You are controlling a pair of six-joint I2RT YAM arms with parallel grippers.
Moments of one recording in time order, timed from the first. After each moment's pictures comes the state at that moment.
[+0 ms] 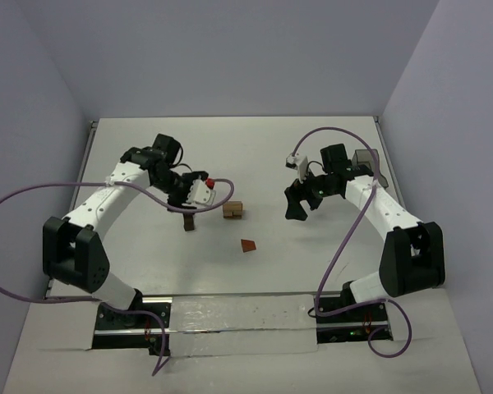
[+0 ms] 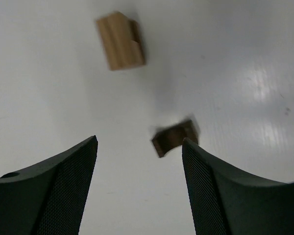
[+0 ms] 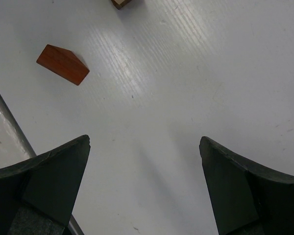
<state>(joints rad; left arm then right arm) -0.39 1.55 1.31 -1.05 0.58 1.52 0.19 1.43 1.03 -0.70 -0.65 -0.53</state>
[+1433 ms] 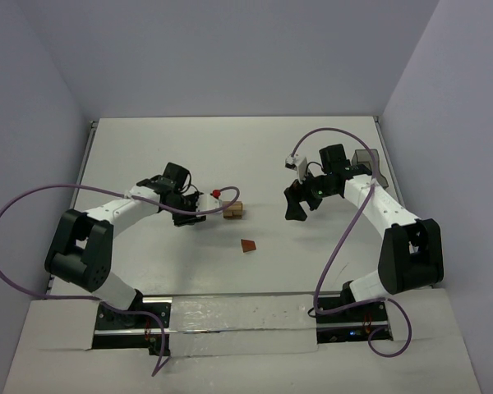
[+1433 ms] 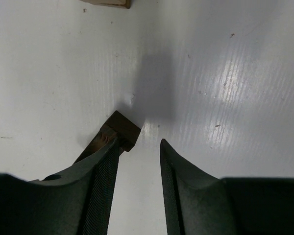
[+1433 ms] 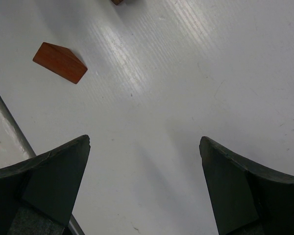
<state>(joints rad) -0.43 1.56 0.93 -0.56 0.34 1.08 0.19 1.45 1.03 -0.70 -0.64 -0.53</state>
